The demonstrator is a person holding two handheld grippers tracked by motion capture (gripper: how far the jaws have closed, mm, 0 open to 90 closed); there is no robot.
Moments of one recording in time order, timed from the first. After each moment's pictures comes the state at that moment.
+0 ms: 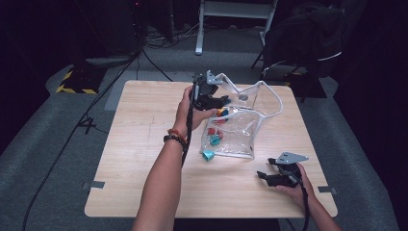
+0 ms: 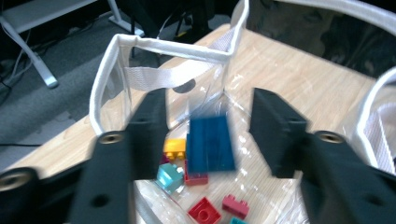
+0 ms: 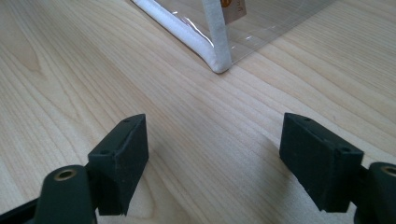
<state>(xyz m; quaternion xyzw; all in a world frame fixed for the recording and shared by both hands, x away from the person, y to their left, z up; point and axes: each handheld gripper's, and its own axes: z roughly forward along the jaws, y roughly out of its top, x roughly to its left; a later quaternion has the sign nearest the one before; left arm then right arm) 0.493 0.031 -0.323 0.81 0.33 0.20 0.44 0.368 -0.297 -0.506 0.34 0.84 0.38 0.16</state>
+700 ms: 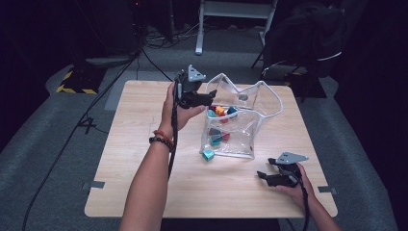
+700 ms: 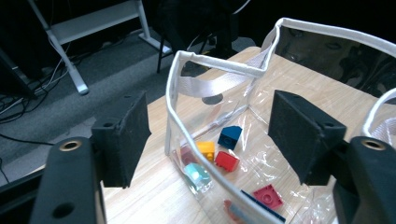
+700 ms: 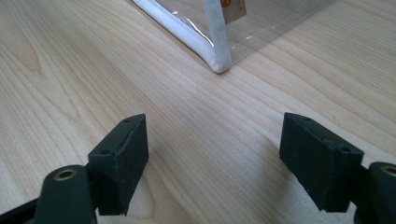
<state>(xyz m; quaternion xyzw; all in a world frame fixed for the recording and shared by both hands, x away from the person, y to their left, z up) 0.473 0.073 -0.299 0.78 0.35 0.25 0.45 0.368 -0.298 -0.506 0.34 0.84 0.38 0.16</state>
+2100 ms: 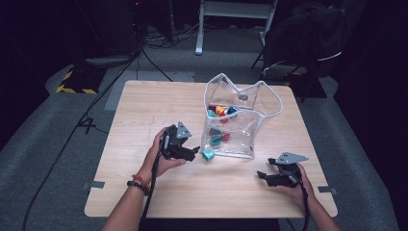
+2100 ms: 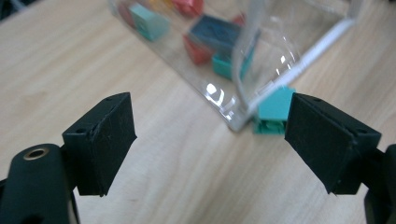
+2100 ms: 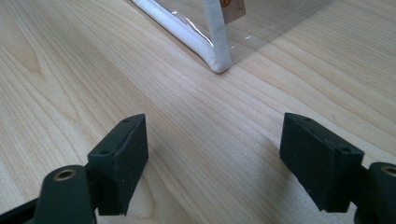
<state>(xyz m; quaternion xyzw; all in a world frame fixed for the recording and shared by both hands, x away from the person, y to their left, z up) 0.400 0.100 -0.441 0.86 0.32 0.18 0.35 0.368 -0.297 -0.506 0.34 0.84 0.38 0.16</state>
